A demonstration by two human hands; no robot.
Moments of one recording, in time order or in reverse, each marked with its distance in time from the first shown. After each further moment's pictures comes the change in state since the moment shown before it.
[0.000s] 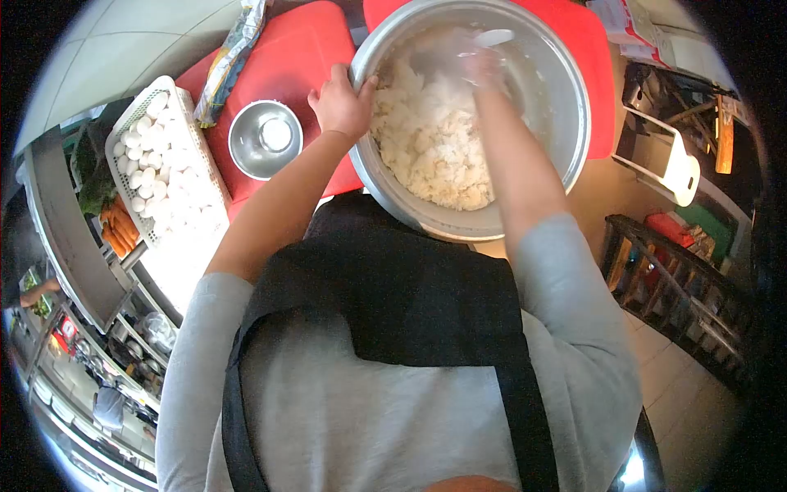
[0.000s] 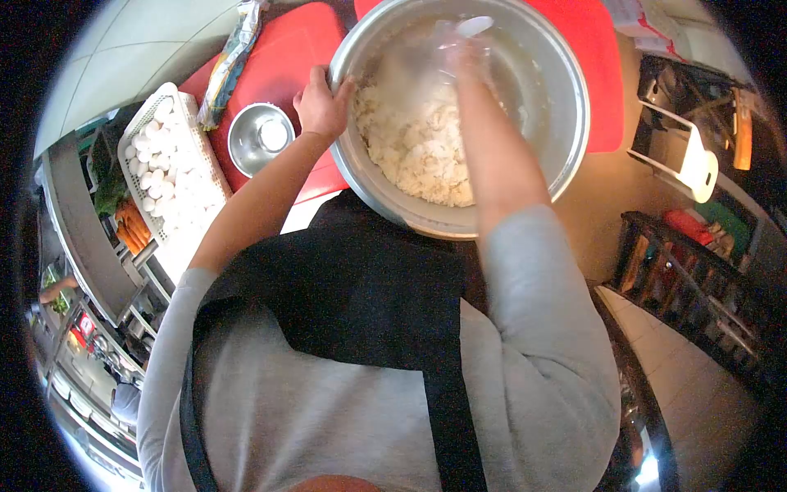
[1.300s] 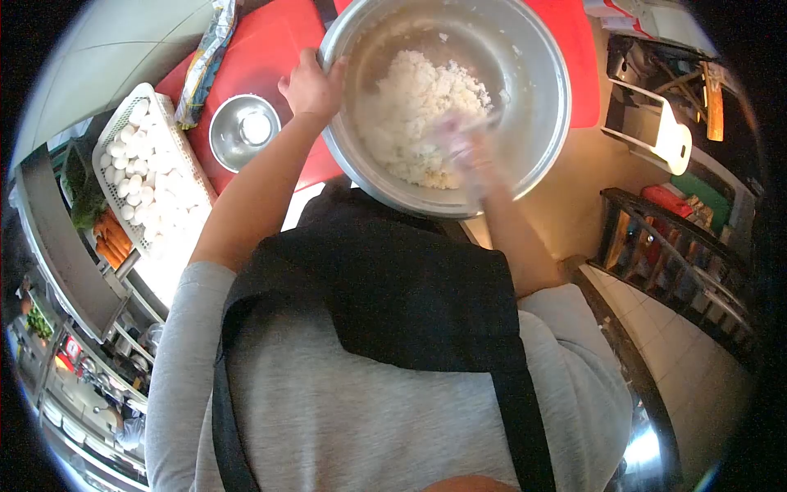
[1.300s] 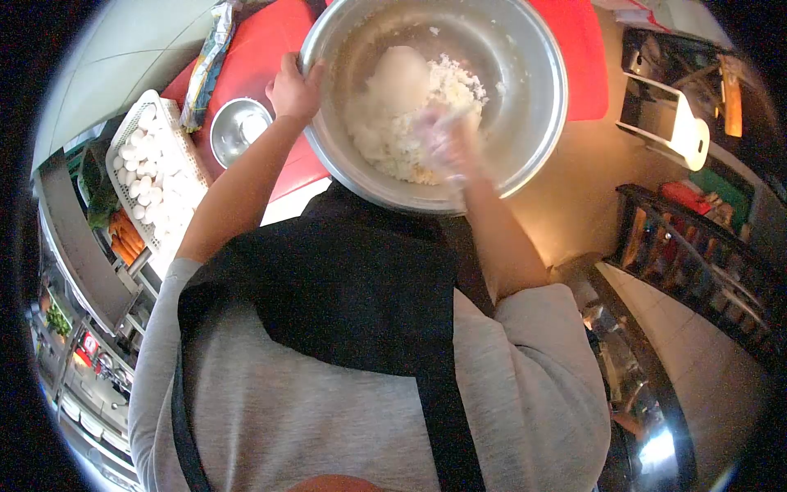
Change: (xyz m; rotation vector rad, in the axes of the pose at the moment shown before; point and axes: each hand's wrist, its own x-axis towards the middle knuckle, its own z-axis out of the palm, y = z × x) left_hand -0.001 -0.007 0.006 0.044 0.061 0.068; right_hand -0.195 0.028 -0.040 0.757 -0.176 -0.122
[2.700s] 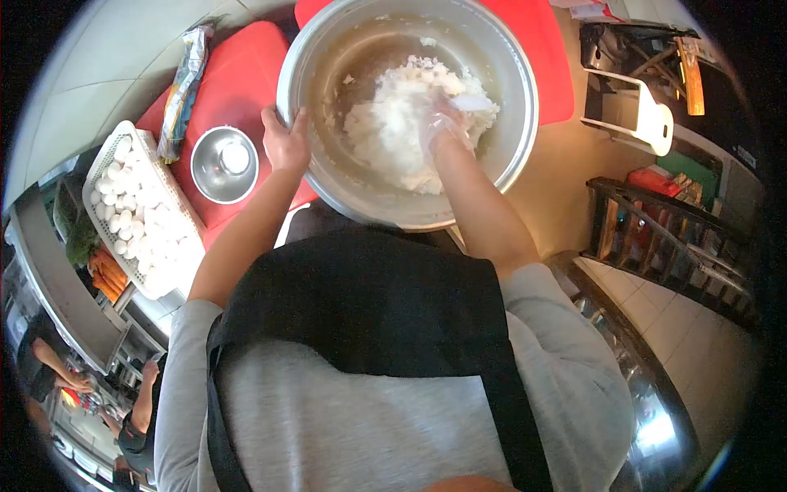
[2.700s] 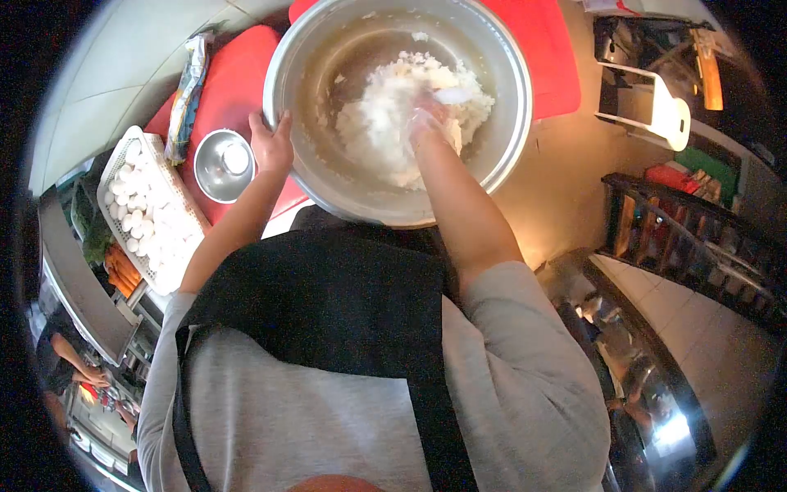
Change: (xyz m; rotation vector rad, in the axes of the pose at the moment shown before) left_hand -0.042 0.002 -0.002 -0.355 0.071 -0.183; right_hand 0.082 0.080 -0.018 0.614 0.695 0.436
